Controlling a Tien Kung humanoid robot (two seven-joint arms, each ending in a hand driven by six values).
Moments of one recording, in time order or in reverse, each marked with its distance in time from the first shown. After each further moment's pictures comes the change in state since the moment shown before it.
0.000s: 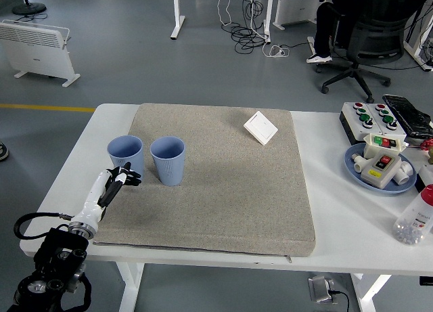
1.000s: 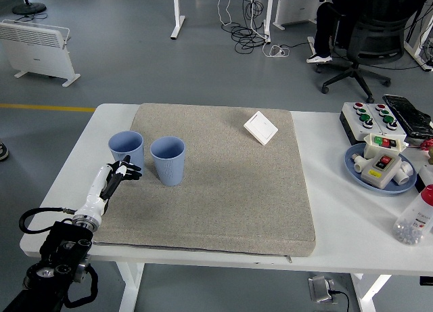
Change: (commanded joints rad) left arm -0.103 -0.023 -0.046 0.155 0.006 -0.005 -0.035; right arm 0.007 0.004 -0.018 0.000 0.005 0.000 -0.001
